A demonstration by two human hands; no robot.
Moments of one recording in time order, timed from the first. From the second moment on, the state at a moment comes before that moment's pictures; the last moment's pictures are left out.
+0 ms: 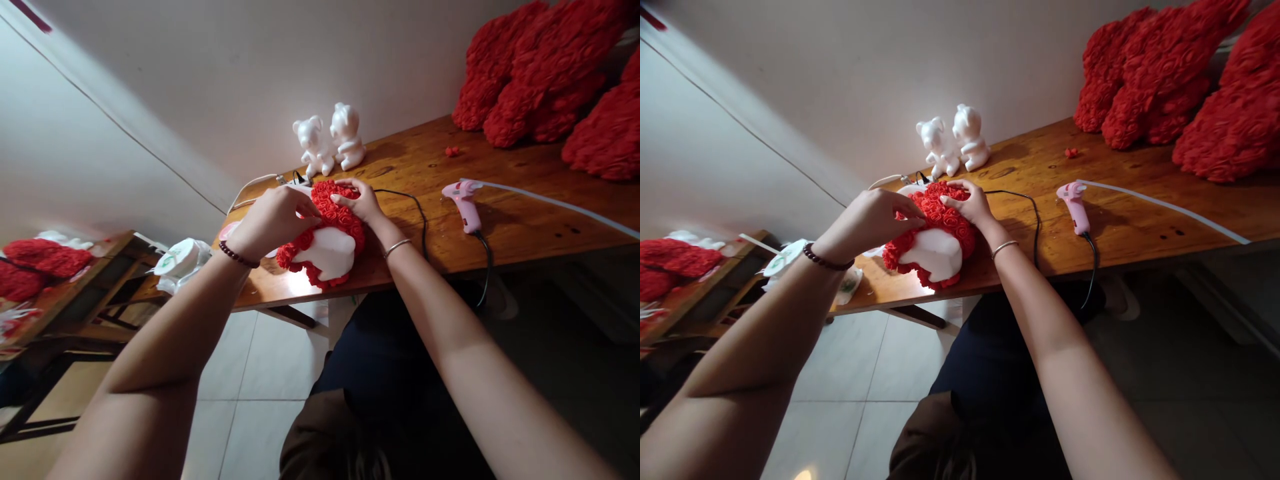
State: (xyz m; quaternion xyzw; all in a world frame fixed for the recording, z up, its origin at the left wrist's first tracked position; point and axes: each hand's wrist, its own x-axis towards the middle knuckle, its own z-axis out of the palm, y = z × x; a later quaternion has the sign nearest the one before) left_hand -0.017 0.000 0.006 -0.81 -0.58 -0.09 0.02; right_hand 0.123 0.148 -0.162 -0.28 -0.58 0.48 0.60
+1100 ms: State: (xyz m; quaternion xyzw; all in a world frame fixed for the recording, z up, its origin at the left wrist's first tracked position) left_hand -0.032 0.016 0.007 -0.84 -0.54 -0.01 0.07; right_hand 0.122 0.144 -0.164 -0.27 -0.56 0.48 0.62
